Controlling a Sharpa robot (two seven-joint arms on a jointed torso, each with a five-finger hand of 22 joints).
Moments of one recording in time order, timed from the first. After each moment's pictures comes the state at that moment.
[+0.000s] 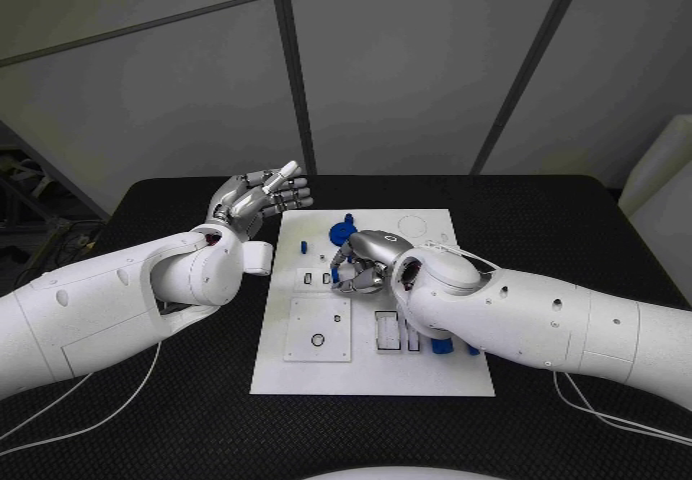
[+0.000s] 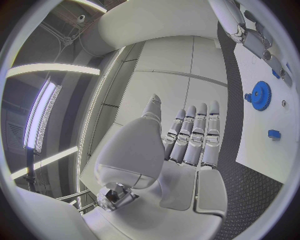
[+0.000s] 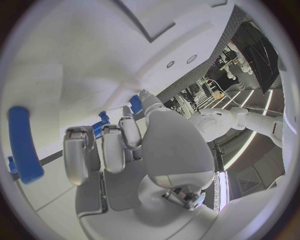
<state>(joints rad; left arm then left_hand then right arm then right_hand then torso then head) 1.13 -0.86 0.06 1.51 0.11 -0.36 0.48 1.39 0.07 -0.18 0.08 0.18 0.87 0.22 0.10 0.10 0.91 0.20 0.19 0.06 0.97 0.16 0.09 0.07 0.19 0.78 0.27 0.35 0.13 1.13 -0.49 -0.02 1.42 -1.53 -0.29 -0.31 1.31 -0.09 0.07 0.14 0.25 0.92 0.12 0.07 0.09 1.41 0.04 1.21 1.31 1.47 -0.05 1.45 1.31 0.01 1.47 0.06 1.56 1.31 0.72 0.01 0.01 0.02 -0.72</state>
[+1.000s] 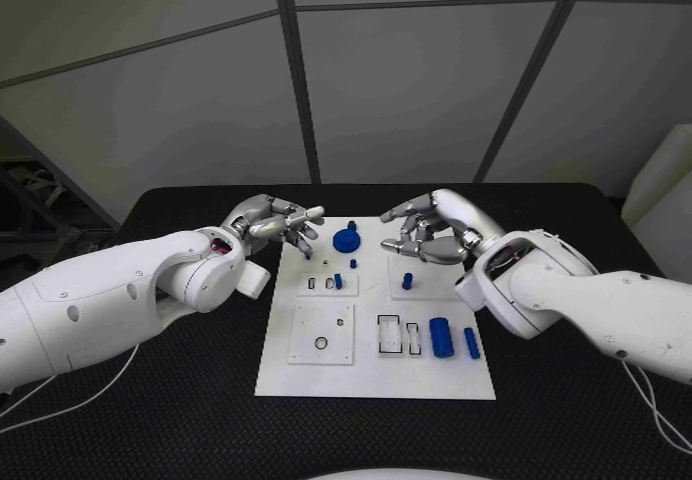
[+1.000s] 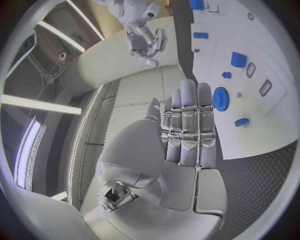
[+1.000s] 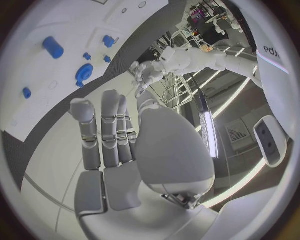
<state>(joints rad) 1.13 -0.88 0.06 1.49 -0.36 -0.23 0.10 1.36 0.12 -0.26 0.10 0.23 1.16 0.07 0.15 0.19 1.42 0.01 0.29 0.12 1.47 -0.04 0.45 0.34 0.19 1.16 0.07 0.63 0.25 1.17 -0.84 0.03 1.69 -1.04 -0.54 0.03 1.47 -0.15 0.07 0.28 0.32 0.94 0.12 0.09 0.07 1.14 0.04 0.57 0.77 1.34 -0.04 0.79 0.58 0.12 1.22 0.08 1.00 0.95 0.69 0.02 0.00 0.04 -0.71</state>
